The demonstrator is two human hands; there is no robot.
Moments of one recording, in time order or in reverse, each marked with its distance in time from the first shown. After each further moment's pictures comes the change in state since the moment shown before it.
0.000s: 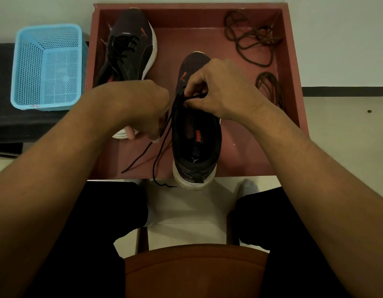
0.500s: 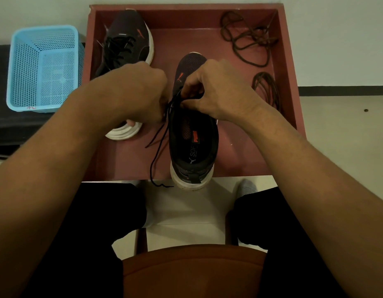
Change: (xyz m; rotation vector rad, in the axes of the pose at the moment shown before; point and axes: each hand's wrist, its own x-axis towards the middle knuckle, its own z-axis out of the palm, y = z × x) left_hand 0.003 -0.004 -0.006 -0.074 0.252 -0.050; right_hand -0.001 -0.002 -0.001 -0.020 -0.001 -0.023
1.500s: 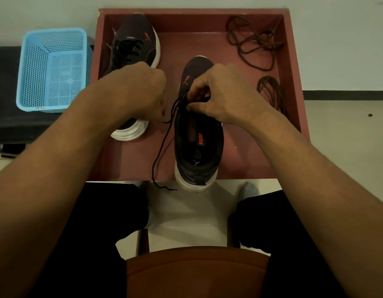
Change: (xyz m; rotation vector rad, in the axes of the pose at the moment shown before) left_hand 0.000 -0.017 0.001 0.008 0.036 -0.011; right_hand -0.001 -0.004 -0.002 -0.010 -0.015 0.028
